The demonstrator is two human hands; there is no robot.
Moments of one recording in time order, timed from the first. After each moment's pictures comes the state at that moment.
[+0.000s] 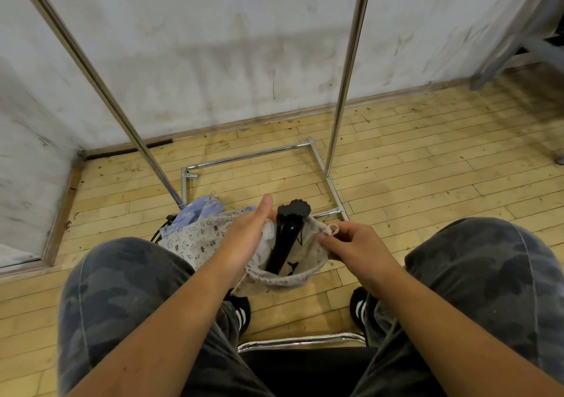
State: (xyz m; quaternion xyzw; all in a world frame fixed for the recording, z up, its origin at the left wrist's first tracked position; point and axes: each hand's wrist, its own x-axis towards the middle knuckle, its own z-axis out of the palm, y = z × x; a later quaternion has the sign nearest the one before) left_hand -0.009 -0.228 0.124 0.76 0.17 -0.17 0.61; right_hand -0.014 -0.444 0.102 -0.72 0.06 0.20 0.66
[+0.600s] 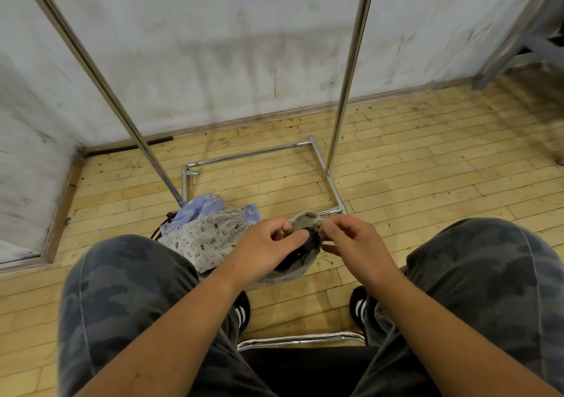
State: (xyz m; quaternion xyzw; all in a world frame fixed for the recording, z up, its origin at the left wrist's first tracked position) left_hand -0.015 -0.235 0.100 0.85 0.02 -0.18 0.49; right_hand -0.016 -0.437 0.104 -0.75 0.06 0.14 0.64
